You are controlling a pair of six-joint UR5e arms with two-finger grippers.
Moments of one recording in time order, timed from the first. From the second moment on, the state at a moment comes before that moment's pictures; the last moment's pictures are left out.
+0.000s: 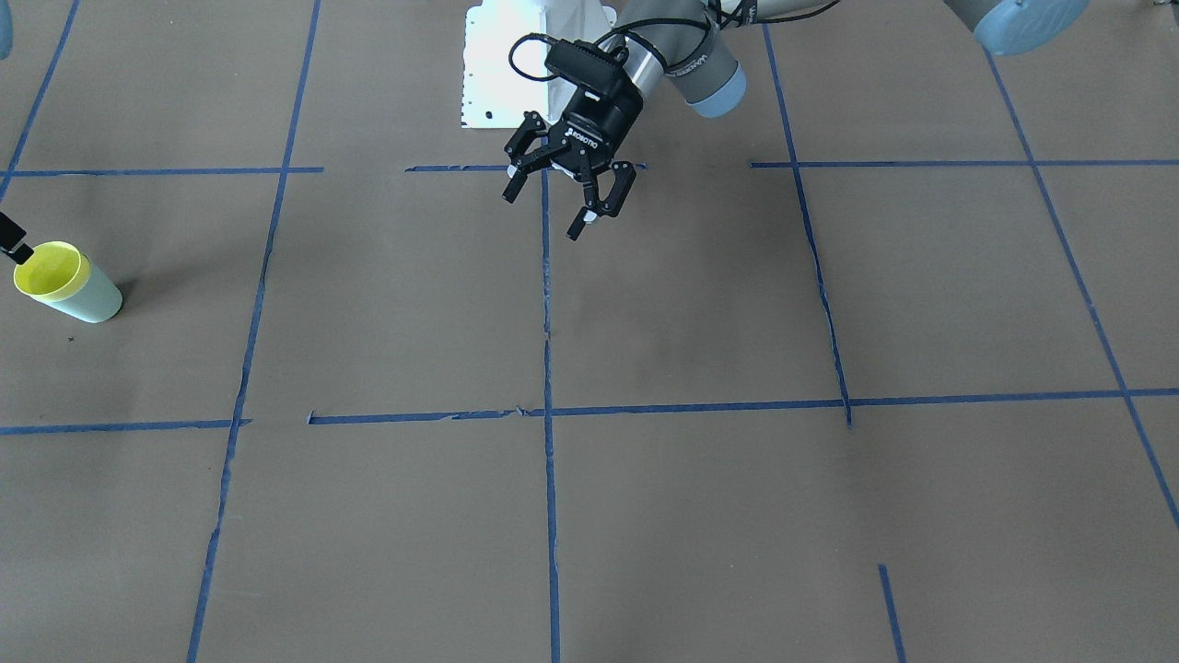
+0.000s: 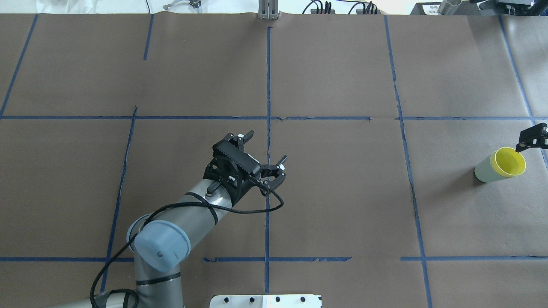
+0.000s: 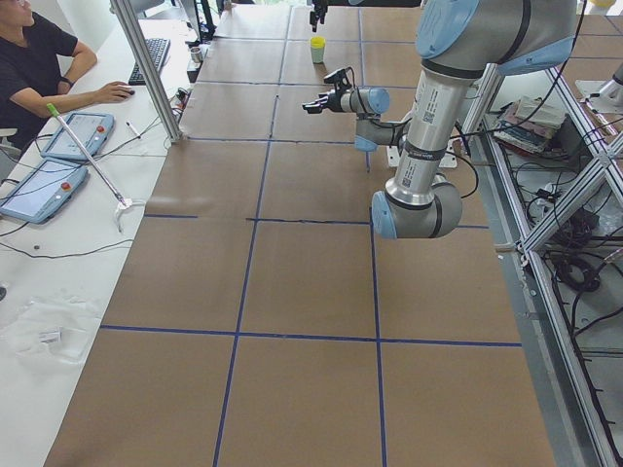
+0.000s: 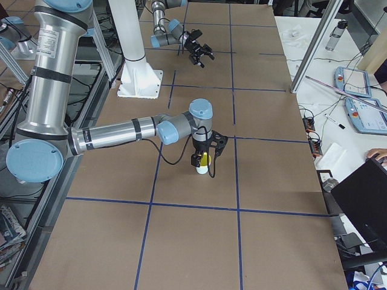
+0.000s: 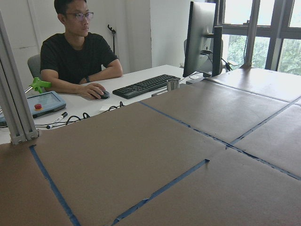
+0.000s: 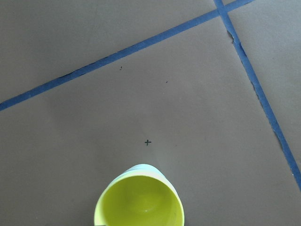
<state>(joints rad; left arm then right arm) -0.27 -2.12 -1.65 -2.59 -0.98 -0.48 1.14 -1.78 1.96 -1.33 2.19 1.02</state>
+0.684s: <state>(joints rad) -0.55 -2.10 -1.66 -2.24 -1.41 -0.67 1.17 -1.77 1.96 -1.32 2.20 0.85</state>
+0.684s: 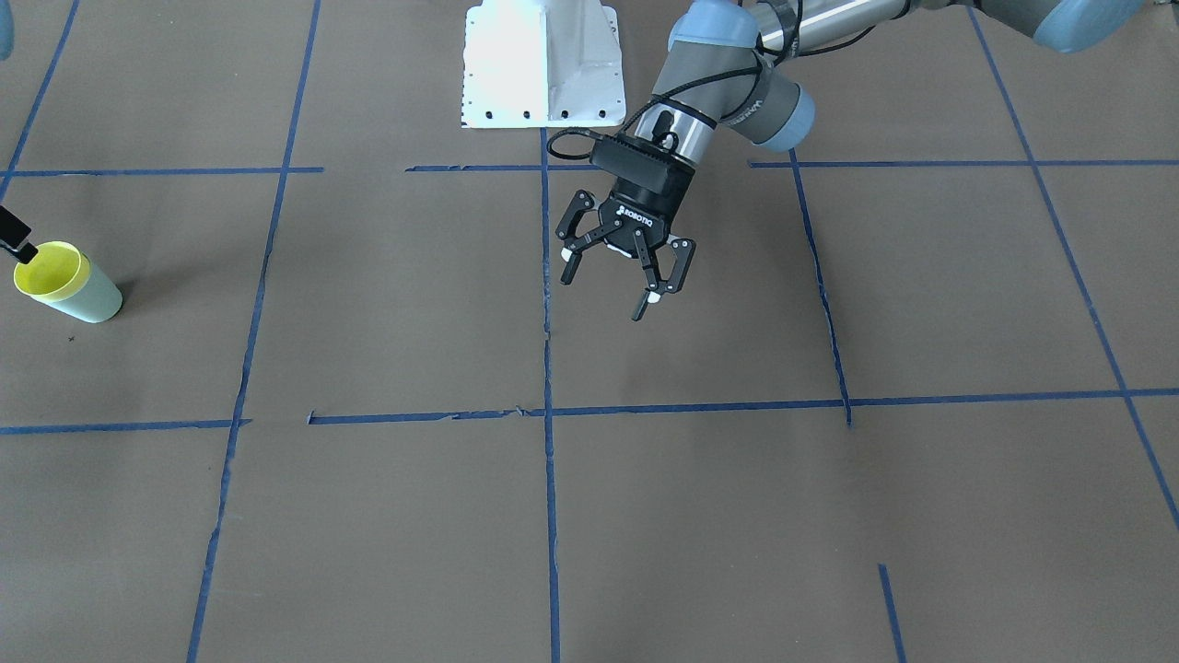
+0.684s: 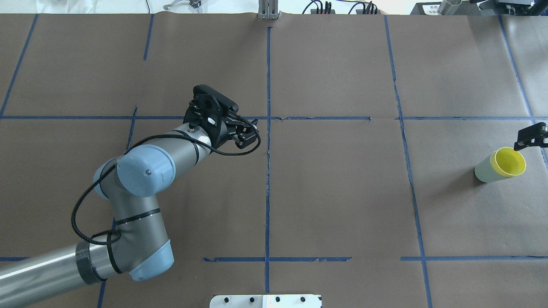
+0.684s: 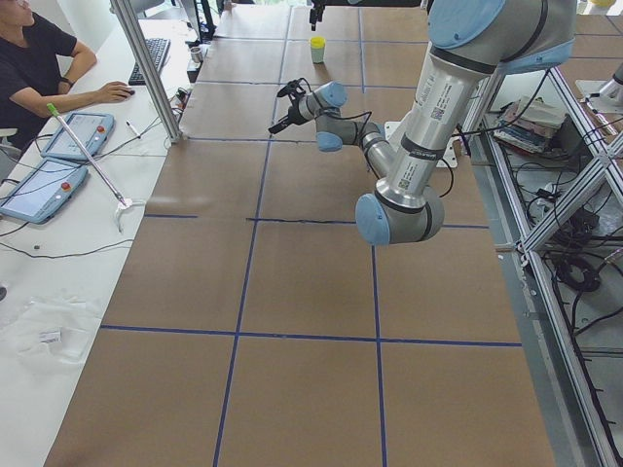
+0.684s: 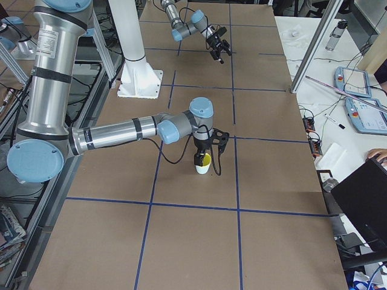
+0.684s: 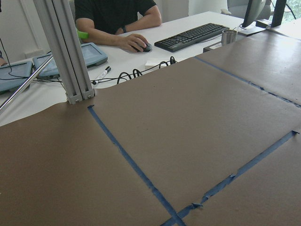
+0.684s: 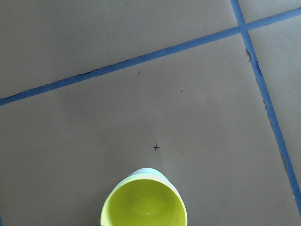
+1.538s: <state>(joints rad) -1.05 -1.91 -1.64 -1.92 -2.19 -0.55 1.35 -1.78 1.93 -1.36 2.28 0.37</state>
